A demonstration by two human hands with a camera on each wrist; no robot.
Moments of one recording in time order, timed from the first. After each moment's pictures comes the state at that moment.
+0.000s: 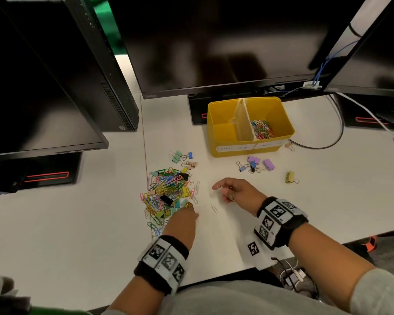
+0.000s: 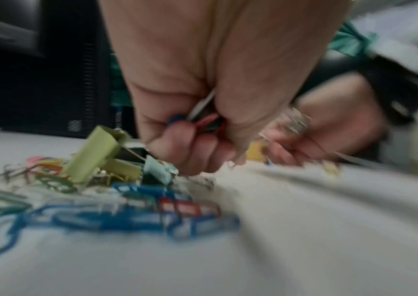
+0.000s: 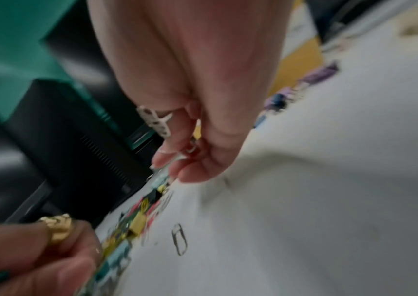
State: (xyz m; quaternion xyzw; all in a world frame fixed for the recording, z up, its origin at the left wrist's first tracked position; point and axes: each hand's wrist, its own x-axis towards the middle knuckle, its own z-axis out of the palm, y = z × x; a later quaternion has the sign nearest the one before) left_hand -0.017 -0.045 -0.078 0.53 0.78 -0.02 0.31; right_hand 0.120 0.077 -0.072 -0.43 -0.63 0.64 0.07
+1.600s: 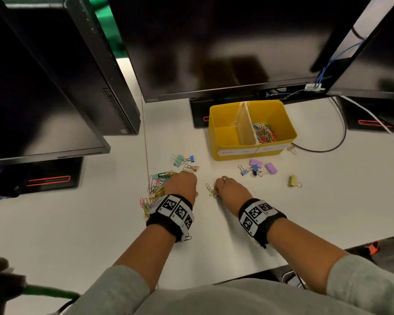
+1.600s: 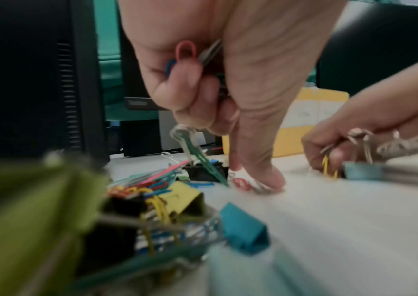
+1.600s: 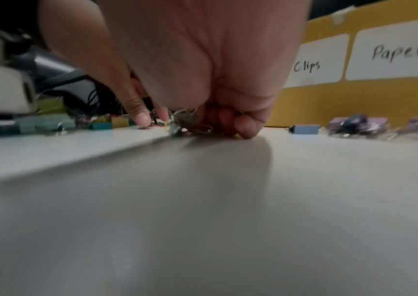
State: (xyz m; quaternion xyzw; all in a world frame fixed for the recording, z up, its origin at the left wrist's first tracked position) left_hand -0.048 0.035 -0.044 0.56 0.78 -0.14 0.21; right_hand 0.086 0.080 -0.080 -0.40 -0.88 0.21 -0.14
